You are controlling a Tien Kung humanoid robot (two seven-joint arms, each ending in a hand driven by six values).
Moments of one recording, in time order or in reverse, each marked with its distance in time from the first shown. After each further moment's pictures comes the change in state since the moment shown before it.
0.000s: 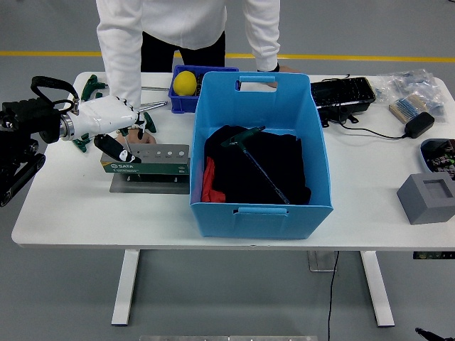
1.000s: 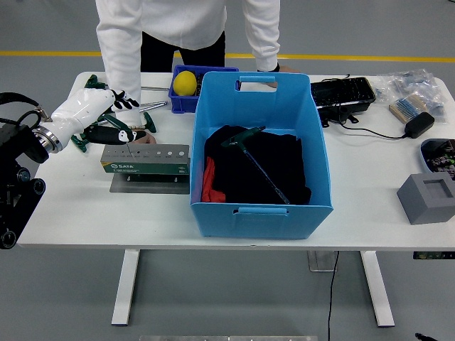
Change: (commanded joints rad) left arm 0.400 -0.078 -0.675 -0.377 0.053 -0.120 0.137; right arm -0.013 0.005 0.012 -0.002 -0.019 0.000 -0.001
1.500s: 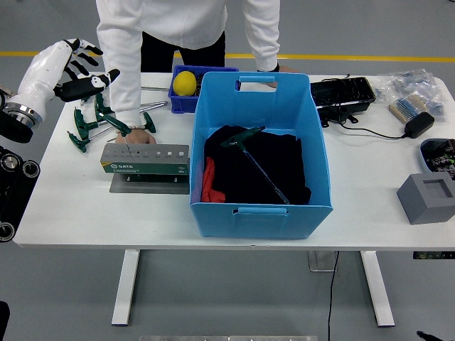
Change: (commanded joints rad) left arm 0.091 -0.106 -0.216 -0.201 -0.178 0.065 0.353; right arm 0.000 -0.003 0.000 -0.001 0.001 0.000 0.001
